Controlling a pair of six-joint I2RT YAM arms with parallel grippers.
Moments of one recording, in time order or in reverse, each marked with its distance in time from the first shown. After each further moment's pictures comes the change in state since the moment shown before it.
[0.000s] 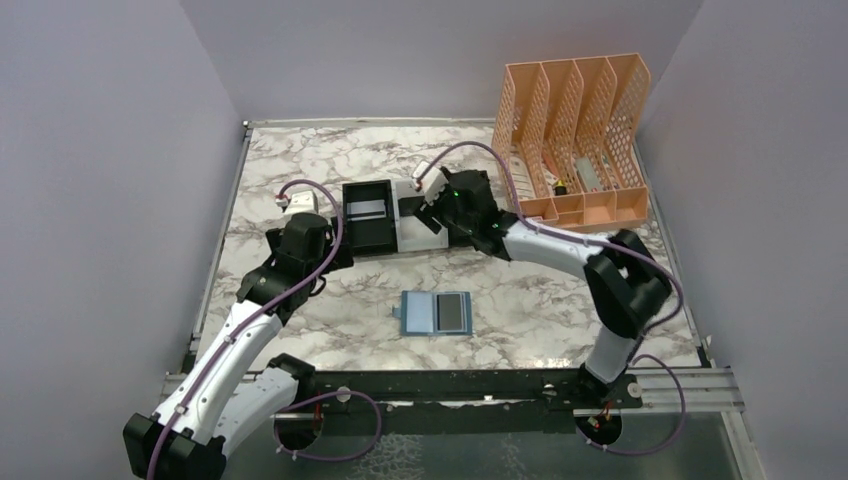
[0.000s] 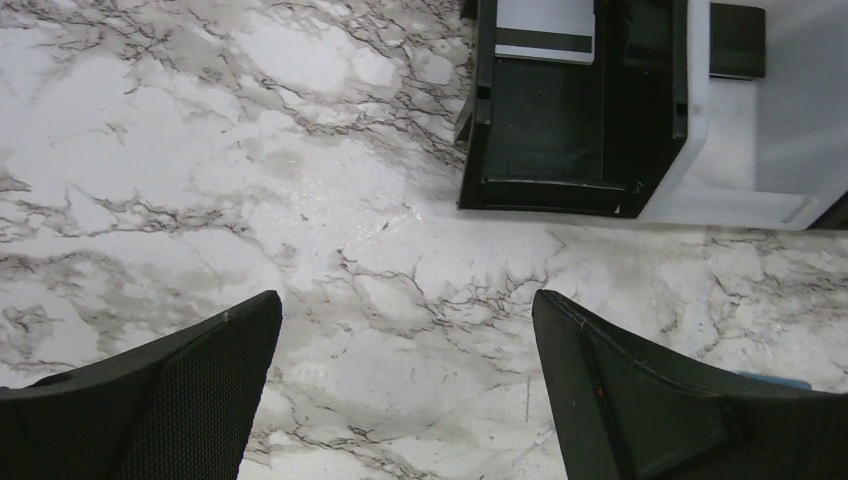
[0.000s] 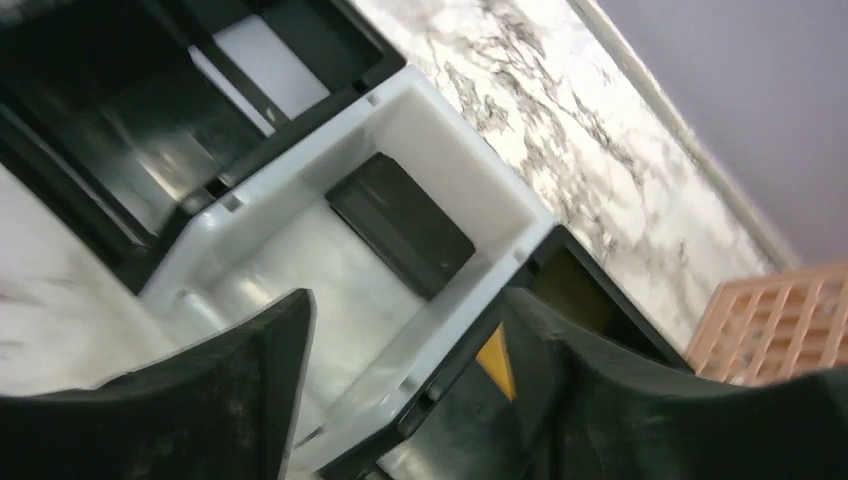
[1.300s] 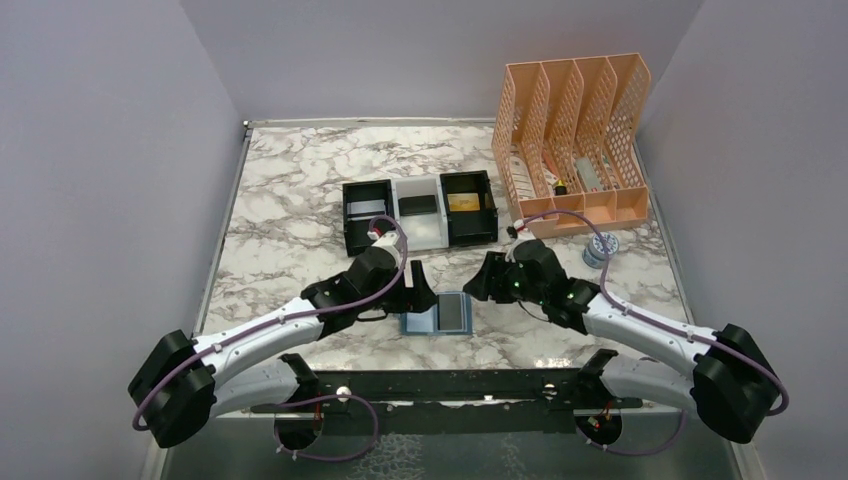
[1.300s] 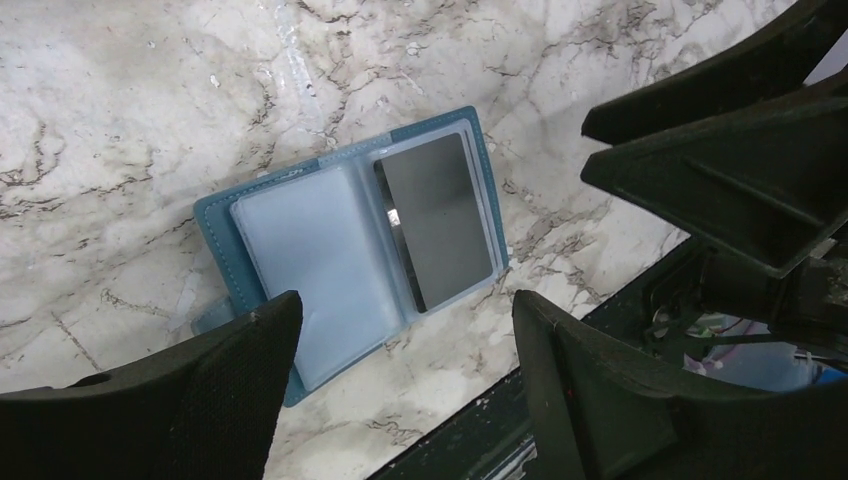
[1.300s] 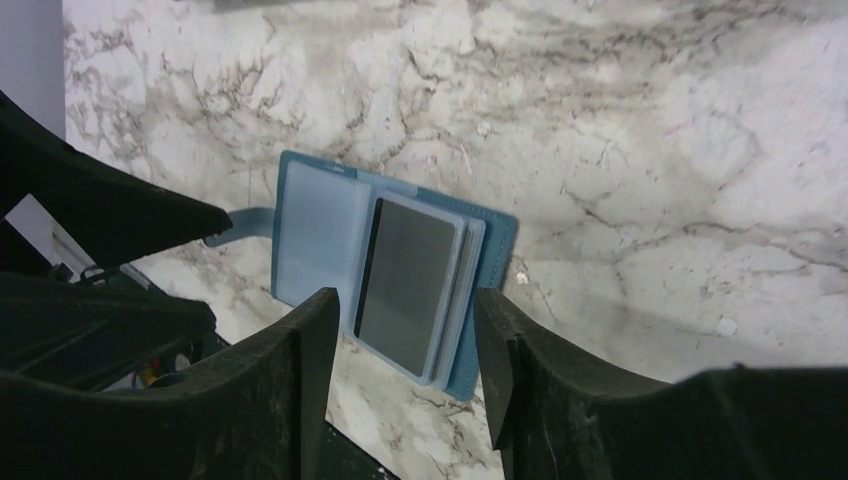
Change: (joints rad) left arm -0.443 0.213 -0.217 0.468 0.451 -0.338; right arm 0.000 -0.760 -0.694 -0.249 -0.041 1.217
